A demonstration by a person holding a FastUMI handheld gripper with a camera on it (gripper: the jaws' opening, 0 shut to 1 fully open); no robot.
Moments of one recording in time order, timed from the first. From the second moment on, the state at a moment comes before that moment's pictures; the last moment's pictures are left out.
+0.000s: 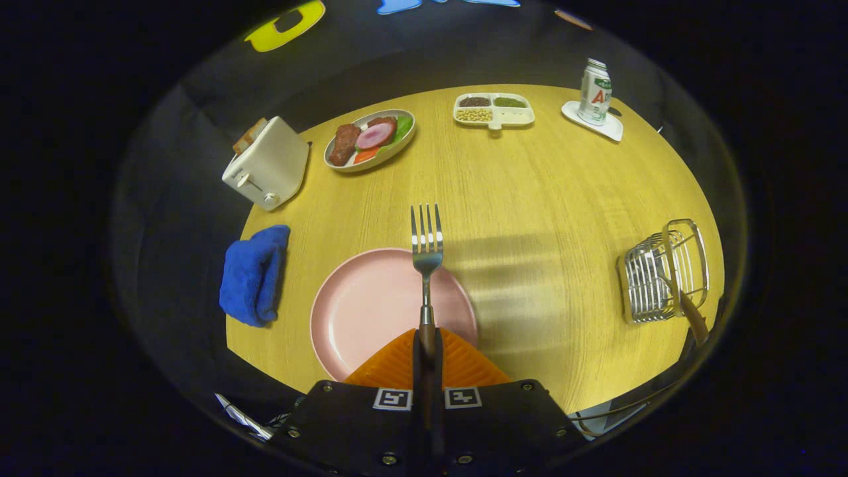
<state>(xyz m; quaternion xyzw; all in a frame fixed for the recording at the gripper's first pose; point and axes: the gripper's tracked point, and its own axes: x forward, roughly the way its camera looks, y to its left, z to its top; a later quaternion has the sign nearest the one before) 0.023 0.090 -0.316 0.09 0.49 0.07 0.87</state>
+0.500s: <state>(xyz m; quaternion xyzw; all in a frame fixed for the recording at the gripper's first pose) 0.016 -0.041 -0.281 0.13 0.45 -0.04 0.88</state>
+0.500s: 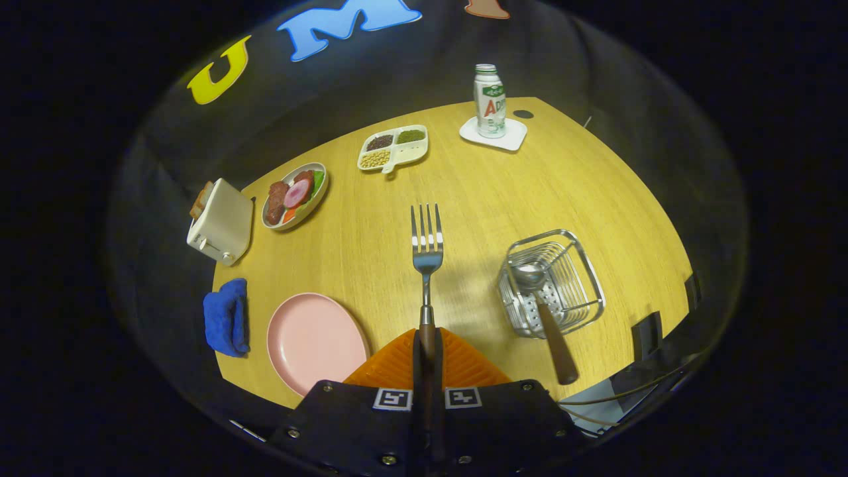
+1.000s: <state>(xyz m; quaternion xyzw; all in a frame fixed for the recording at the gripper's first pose) -0.025 -0.086 -0.283 0.22 0.45 -0.10 0.86</state>
